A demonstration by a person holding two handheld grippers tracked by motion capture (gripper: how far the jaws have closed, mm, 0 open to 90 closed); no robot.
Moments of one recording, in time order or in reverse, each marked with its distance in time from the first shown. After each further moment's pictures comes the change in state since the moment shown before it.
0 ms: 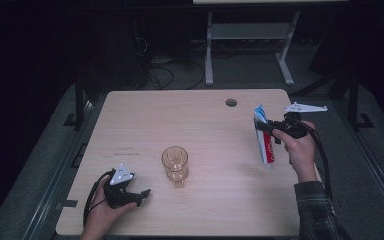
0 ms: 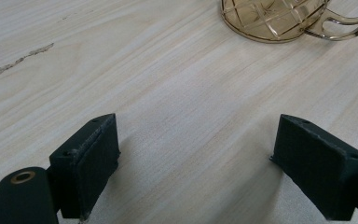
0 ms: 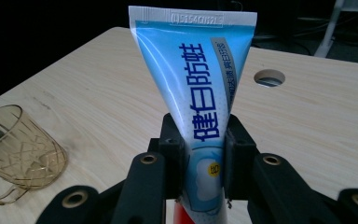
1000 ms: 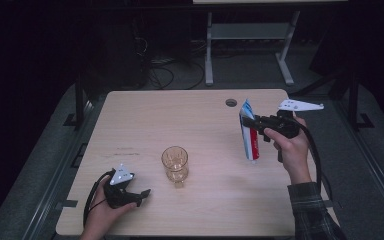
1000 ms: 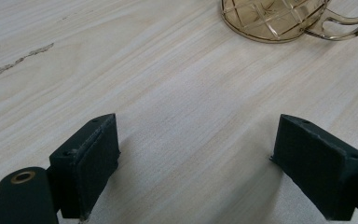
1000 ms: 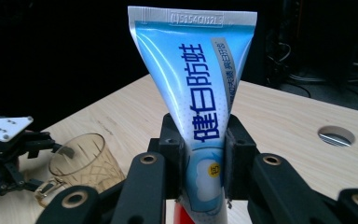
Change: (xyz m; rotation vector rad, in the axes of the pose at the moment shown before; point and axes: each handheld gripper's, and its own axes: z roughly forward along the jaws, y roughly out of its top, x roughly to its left) left arm 0.000 0.000 0.000 -0.002 0.001 -0.001; right arm 0.044 0.021 -0.004 -0.130 0.192 -0.084
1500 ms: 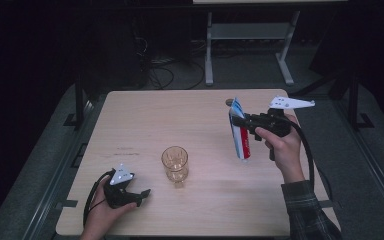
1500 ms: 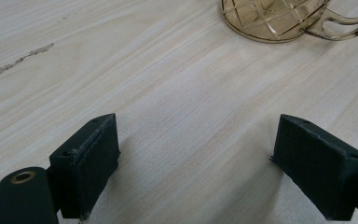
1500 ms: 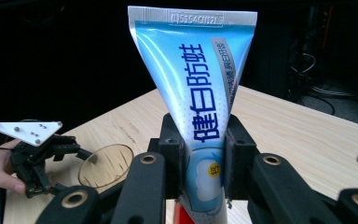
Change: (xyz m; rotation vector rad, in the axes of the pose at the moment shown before) left arm 0.000 0.000 0.000 0.000 0.000 0.000; right arm 0.021 0.013 0.013 -0.015 0.072 -0.037
